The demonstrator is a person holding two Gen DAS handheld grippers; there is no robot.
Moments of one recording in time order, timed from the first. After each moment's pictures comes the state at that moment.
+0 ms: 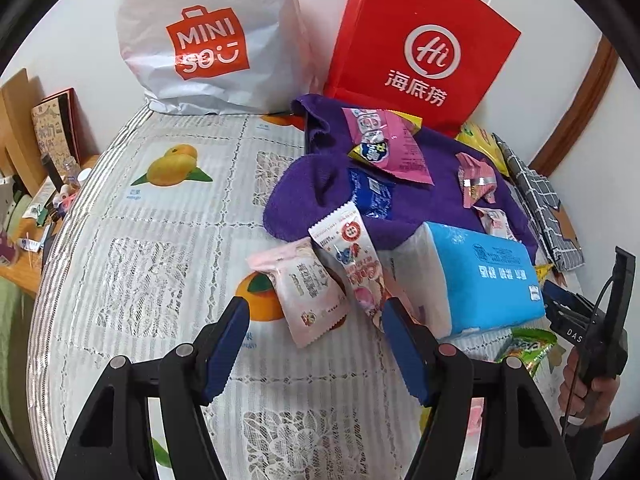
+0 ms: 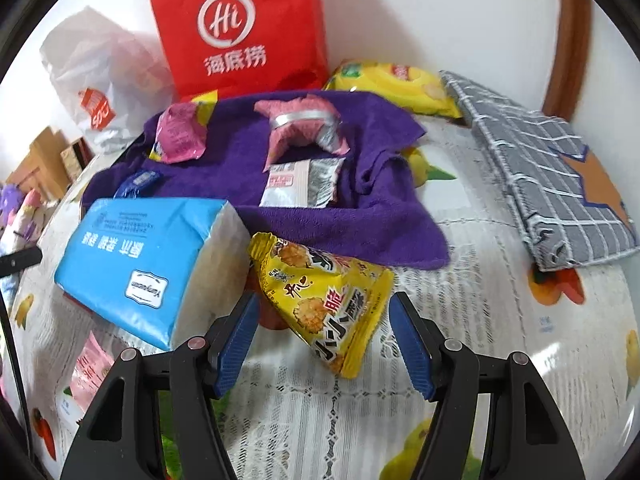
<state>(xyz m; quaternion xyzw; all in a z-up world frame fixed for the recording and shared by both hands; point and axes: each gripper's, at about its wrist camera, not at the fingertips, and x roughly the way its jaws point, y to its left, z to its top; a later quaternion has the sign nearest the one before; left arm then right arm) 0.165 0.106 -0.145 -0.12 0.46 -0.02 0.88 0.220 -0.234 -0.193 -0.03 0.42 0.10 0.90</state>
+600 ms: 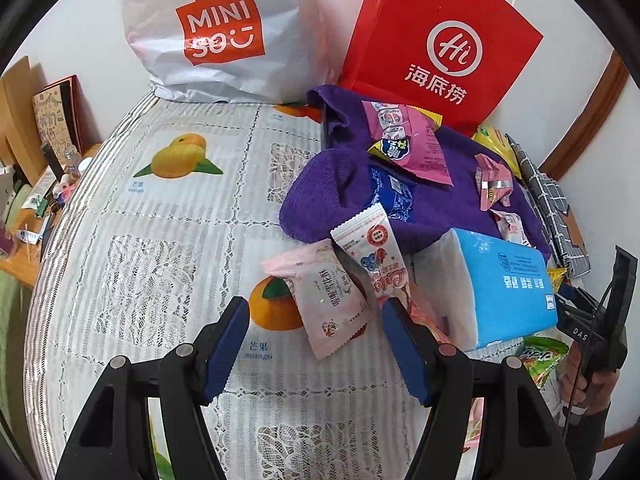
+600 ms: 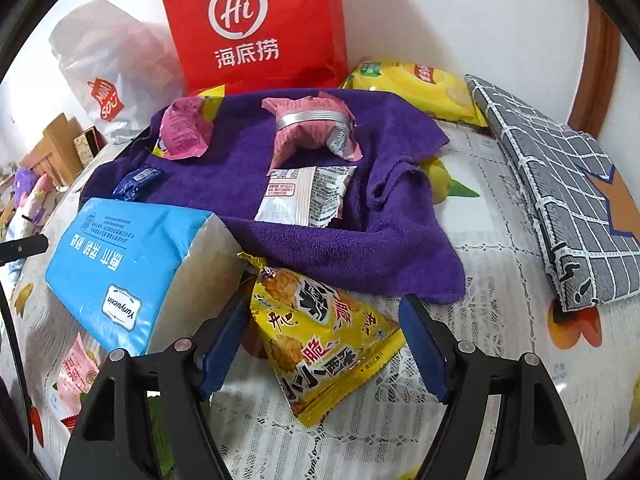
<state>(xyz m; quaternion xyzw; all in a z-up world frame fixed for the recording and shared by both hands) 0.177 0.119 -0.157 -0.13 0.47 -0.01 0.87 0.241 -0.236 -0.199 -0.04 0.42 0.15 0.89</state>
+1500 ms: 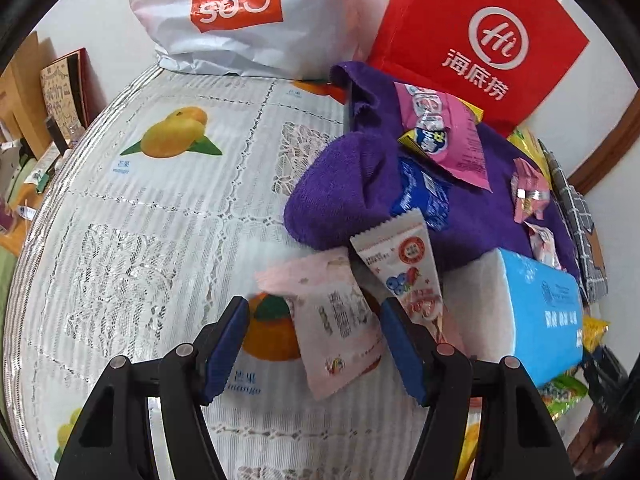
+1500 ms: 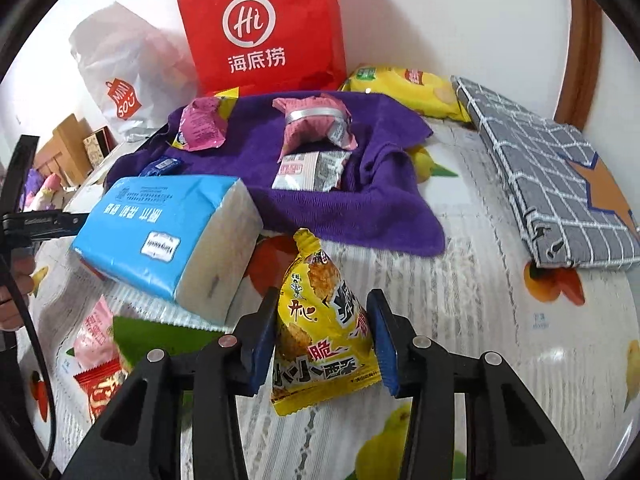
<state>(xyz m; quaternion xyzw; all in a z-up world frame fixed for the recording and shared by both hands) 0.213 0.117 -0.183 -0.15 0.50 0.03 0.85 0.196 -0.252 -0.191 -0.03 0.42 0.15 0.90</state>
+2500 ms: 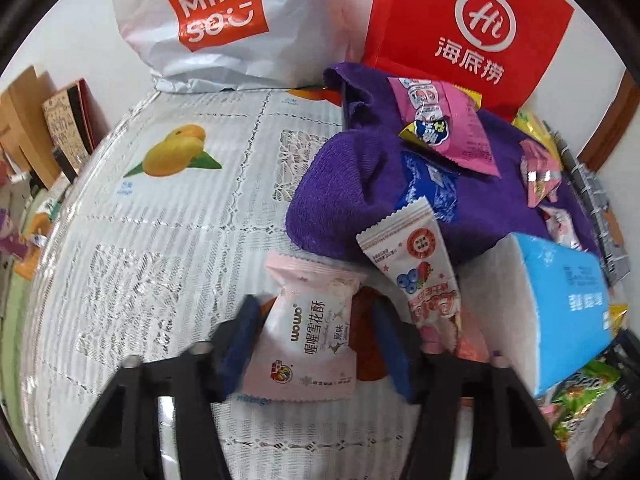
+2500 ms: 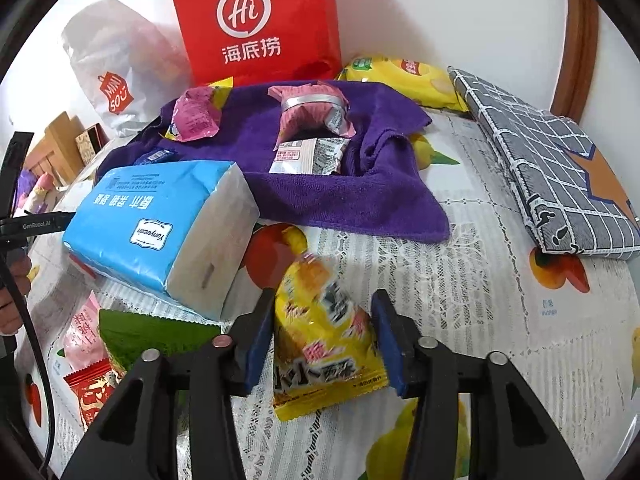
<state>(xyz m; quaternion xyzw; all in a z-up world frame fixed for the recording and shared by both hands) 0.214 0.109 -0.185 -0.08 0.49 0.04 0.87 0.199 -0.243 -0.202 -0.03 0.42 0.13 0.90</state>
